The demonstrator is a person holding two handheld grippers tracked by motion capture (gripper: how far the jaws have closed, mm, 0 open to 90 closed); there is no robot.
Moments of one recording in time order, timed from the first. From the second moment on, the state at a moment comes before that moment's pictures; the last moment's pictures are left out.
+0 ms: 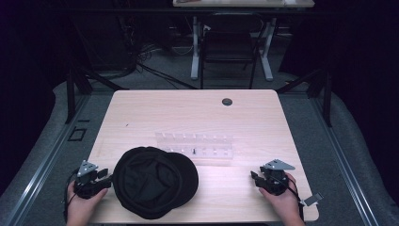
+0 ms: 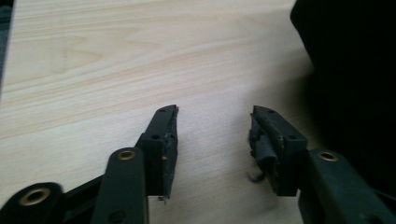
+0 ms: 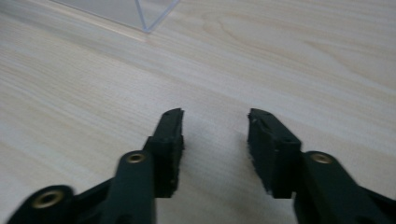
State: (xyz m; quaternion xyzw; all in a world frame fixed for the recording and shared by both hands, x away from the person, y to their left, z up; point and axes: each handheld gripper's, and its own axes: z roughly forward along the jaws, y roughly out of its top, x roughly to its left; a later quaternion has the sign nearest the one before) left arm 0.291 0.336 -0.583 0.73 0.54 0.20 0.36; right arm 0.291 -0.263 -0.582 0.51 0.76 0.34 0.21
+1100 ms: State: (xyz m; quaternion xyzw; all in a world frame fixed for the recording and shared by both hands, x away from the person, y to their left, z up) left arm 0.277 0.363 -0.531 0.68 0.59 0.07 0.43; right arm 0.280 -0.277 -0.565 0.55 0.72 0.37 0.21
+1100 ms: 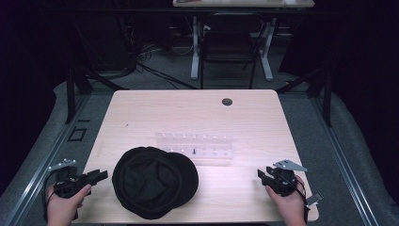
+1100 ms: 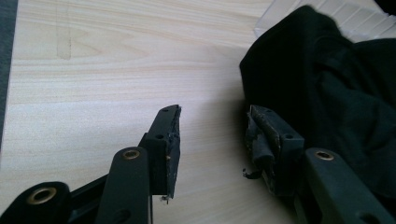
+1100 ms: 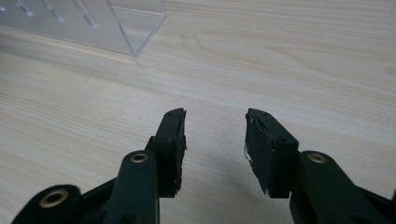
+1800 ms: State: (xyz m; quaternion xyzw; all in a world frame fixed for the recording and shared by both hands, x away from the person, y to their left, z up) left arm 0.284 0.338 -0.504 0.71 0.59 -0.01 0.40; right arm 0.281 -0.278 -0.568 0.56 0.72 0.37 0.20
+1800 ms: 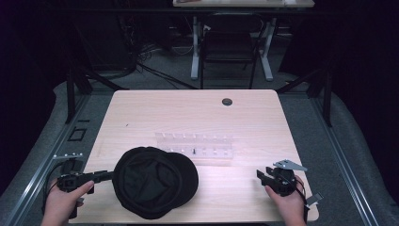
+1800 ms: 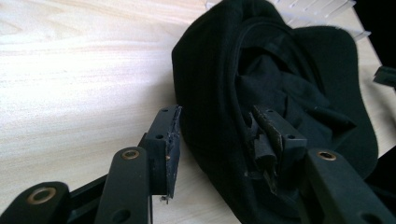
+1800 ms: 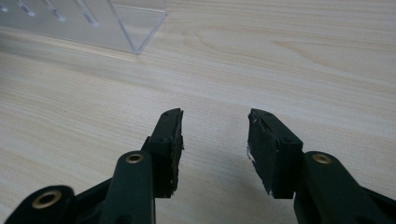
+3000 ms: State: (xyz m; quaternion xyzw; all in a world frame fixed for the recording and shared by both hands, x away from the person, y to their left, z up) left arm 0.305 0.331 -0.527 0.71 0.63 -0.08 0.31; right arm 0.281 -0.277 -0.568 0.56 0.72 0.37 0.19
